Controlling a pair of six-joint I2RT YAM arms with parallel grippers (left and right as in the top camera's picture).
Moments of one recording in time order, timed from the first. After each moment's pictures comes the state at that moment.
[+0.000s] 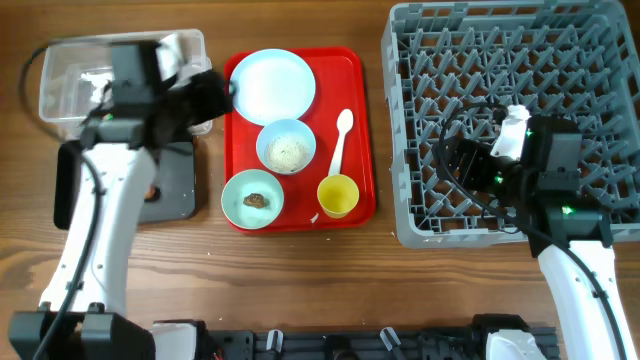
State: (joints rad) left arm -0.05 1.50 1.34 -0.69 0.29 -0.37; right arm -0.02 1.07 0.88 -0.65 -0.32 0.30
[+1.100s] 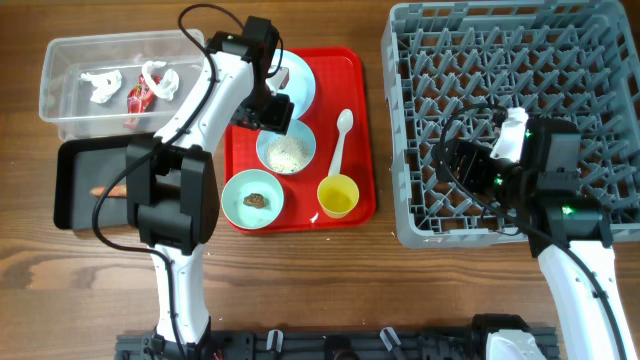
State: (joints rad) left arm -0.27 2.20 1.86 -1.18 0.08 -0.01; right arm -0.02 1.07 0.88 -0.67 -0.33 0.31
